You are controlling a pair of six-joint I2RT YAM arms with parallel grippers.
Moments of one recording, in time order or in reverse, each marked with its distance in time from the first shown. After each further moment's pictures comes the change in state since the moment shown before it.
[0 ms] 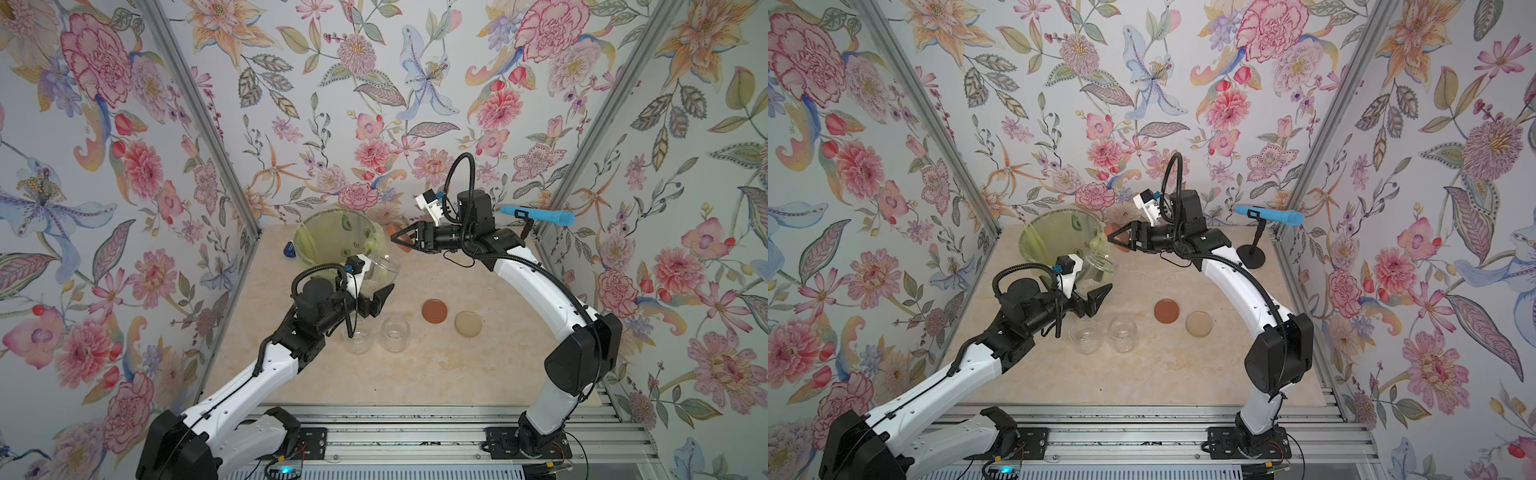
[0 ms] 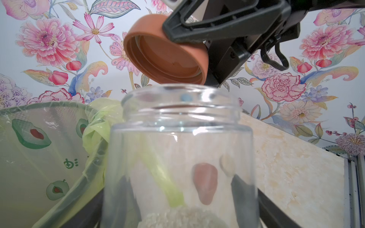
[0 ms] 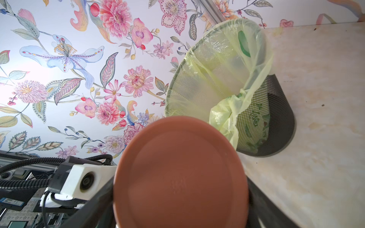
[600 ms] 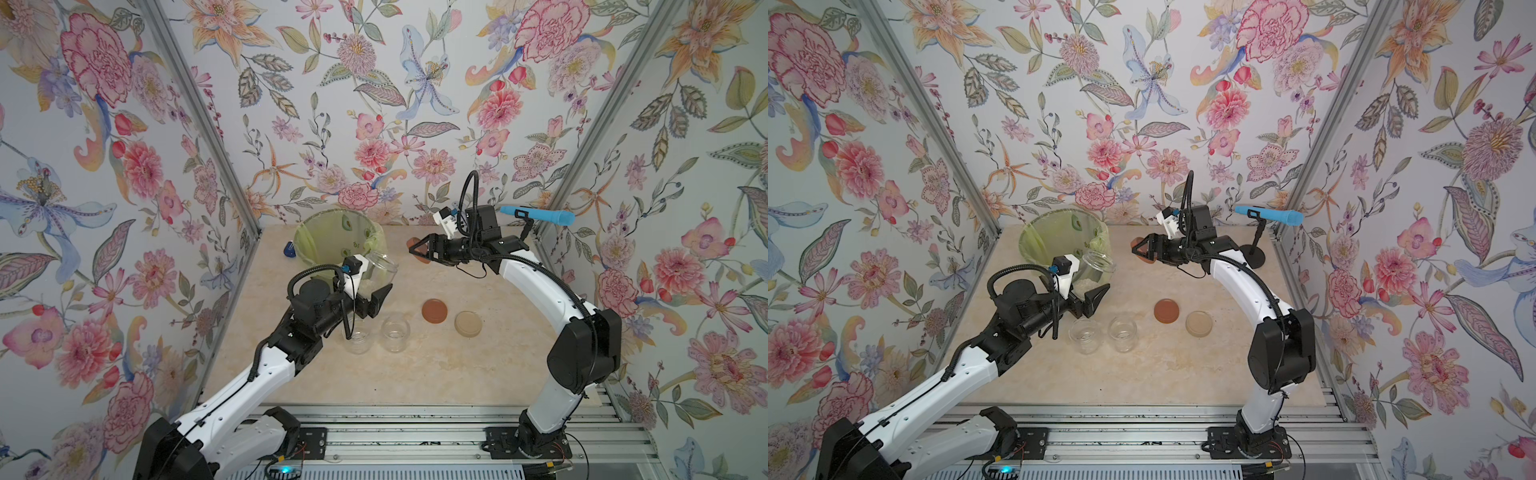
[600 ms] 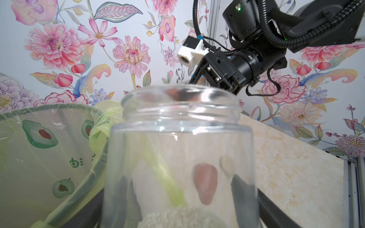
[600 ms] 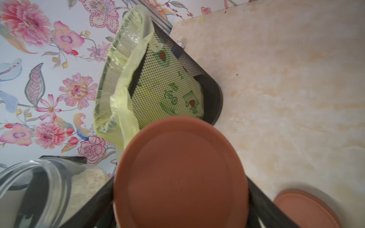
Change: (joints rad) left arm 0.000 -0.039 0.000 -0.034 -0.012 0.000; right arm -0.096 -0.004 -0.181 -0.096 0.186 -0.100
